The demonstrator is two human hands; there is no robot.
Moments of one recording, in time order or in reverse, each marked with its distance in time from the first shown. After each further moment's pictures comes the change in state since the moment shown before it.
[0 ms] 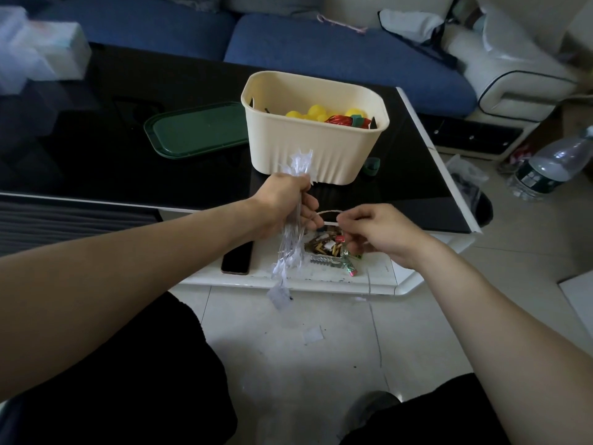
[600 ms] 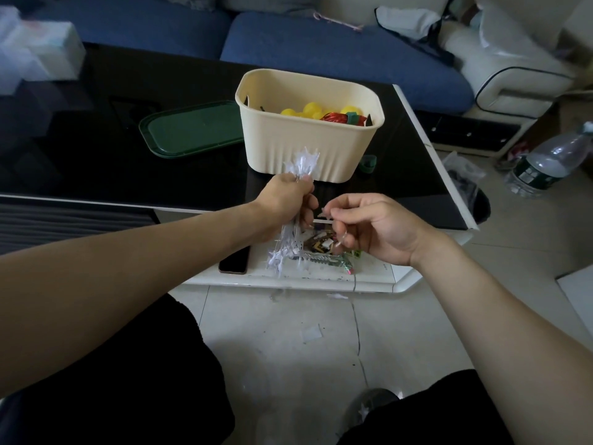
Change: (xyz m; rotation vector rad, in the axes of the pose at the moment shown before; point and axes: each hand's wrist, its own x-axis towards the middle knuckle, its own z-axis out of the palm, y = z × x) left_hand 0.008 -0.011 0.005 0.137 0.016 0.110; right_hand -0.024 -0.025 0.004 0.421 -0.335 -0.062
